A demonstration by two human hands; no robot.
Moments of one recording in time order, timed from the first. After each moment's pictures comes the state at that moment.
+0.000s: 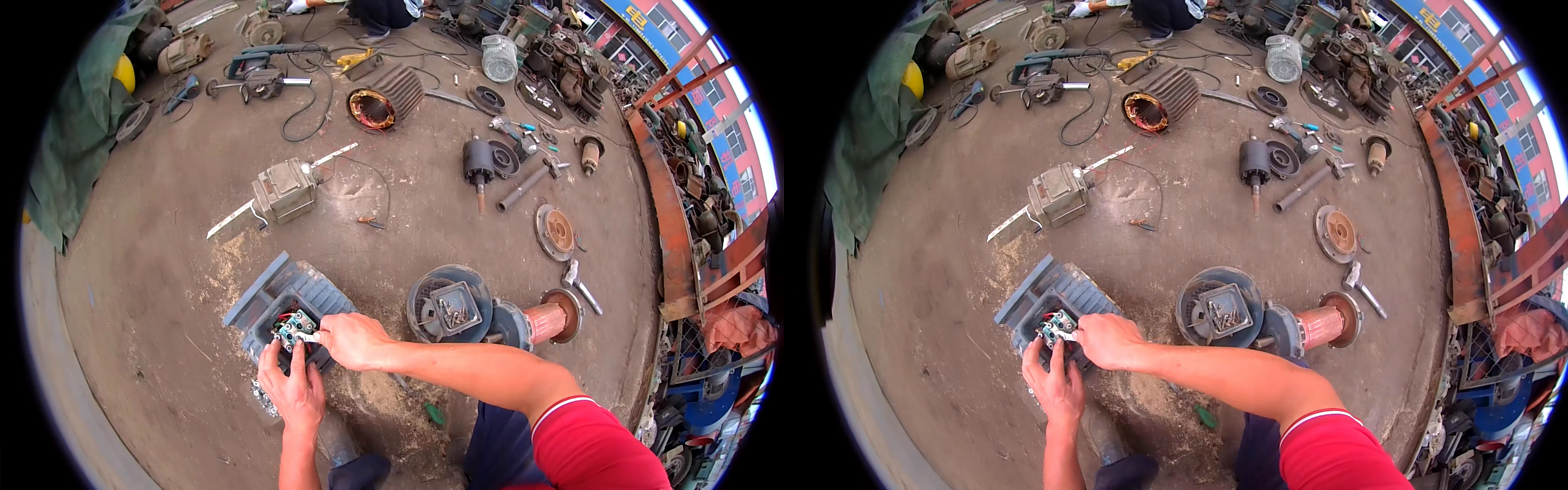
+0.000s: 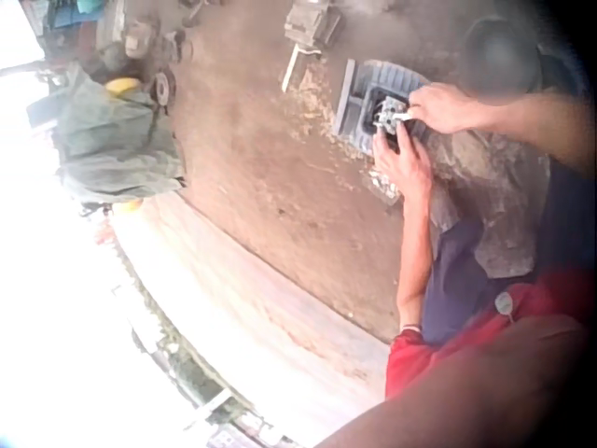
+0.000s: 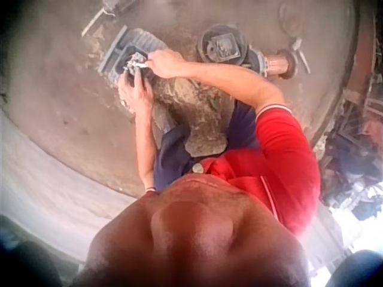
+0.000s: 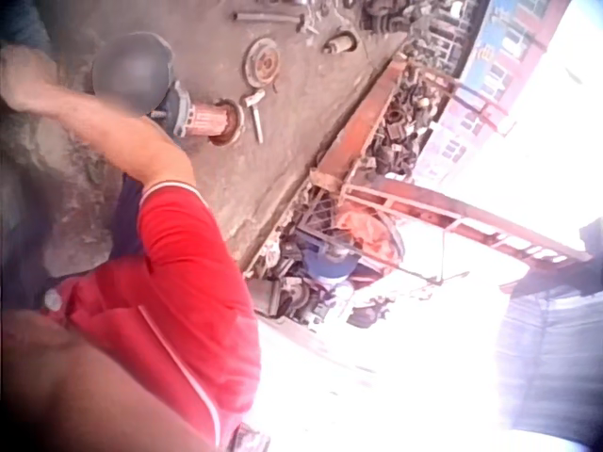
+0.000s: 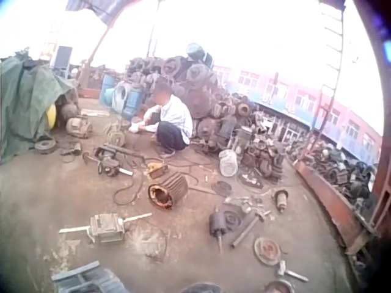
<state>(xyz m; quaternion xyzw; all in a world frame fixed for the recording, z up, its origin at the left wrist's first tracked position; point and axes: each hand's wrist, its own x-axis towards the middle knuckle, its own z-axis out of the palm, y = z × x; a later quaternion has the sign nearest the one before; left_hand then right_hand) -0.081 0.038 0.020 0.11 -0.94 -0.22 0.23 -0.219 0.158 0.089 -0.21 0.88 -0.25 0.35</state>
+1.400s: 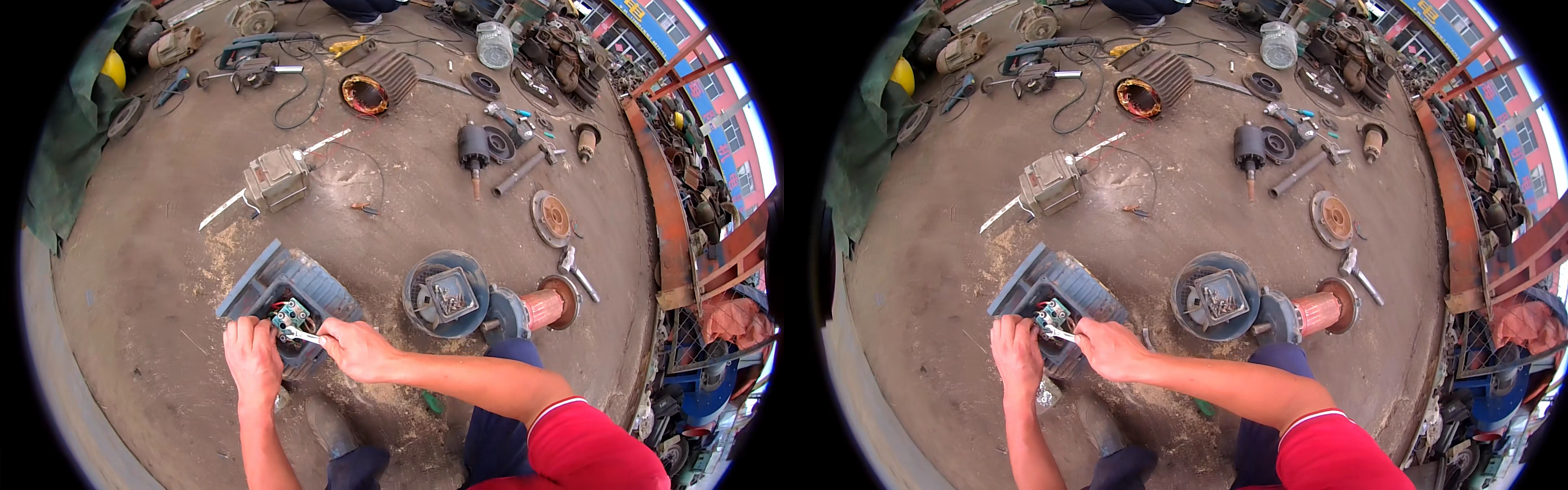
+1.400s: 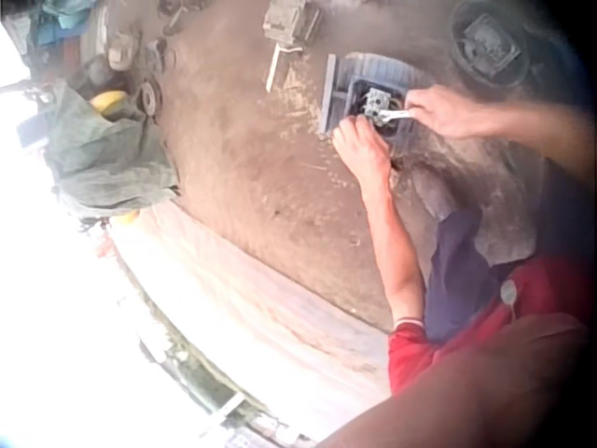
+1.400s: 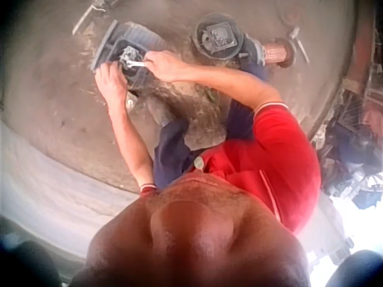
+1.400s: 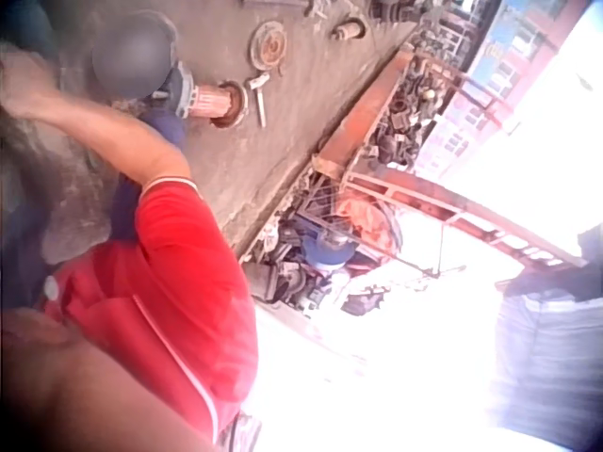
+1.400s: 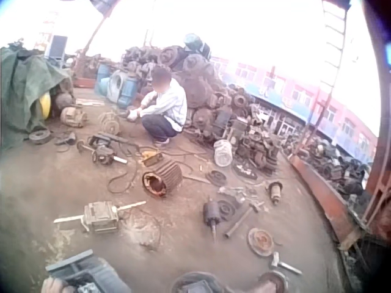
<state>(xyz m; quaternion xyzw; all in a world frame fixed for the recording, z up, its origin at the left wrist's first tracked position) -0.120 -0.026 0.051 0.01 -0.96 -0.18 0.23 -0.185 0.174 0.068 -0.21 0.83 -0.42 0.31</state>
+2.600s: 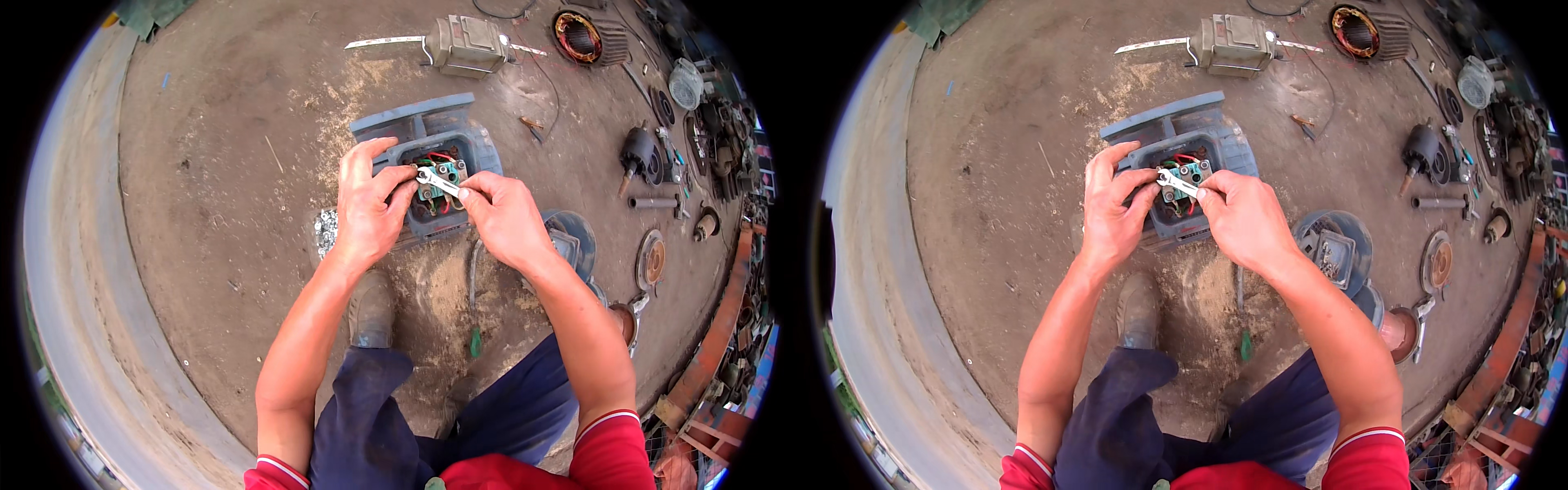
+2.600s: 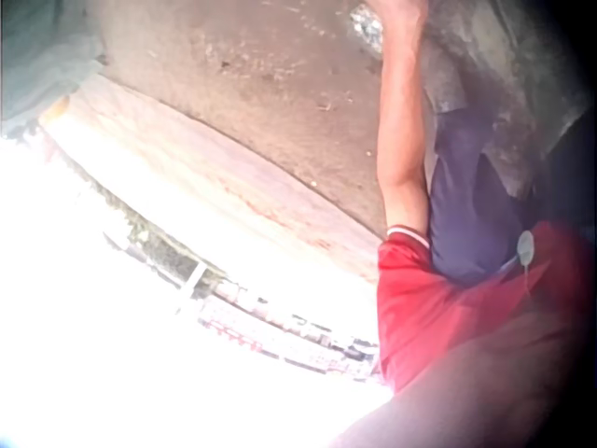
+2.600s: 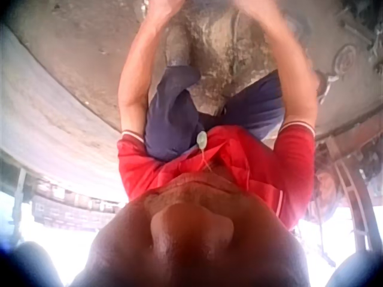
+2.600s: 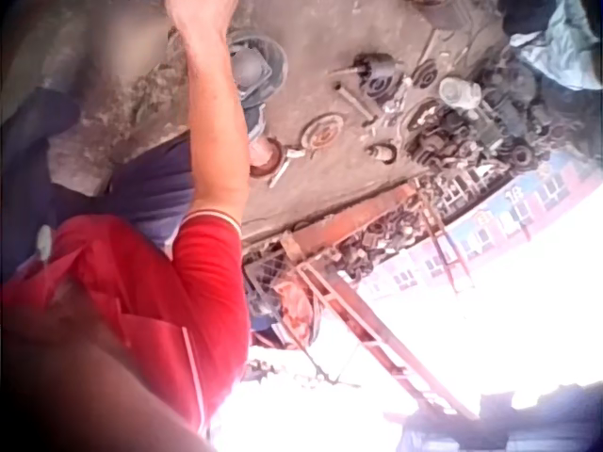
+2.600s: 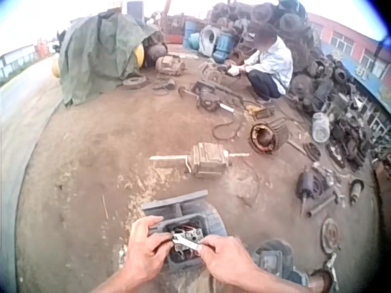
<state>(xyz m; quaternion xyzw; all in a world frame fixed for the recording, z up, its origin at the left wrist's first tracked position) -0.102 -0.025 0.011 0.15 -0.86 -0.40 0.27 -0.220 0.137 0.091 -0.23 0.87 -0.31 0.31</state>
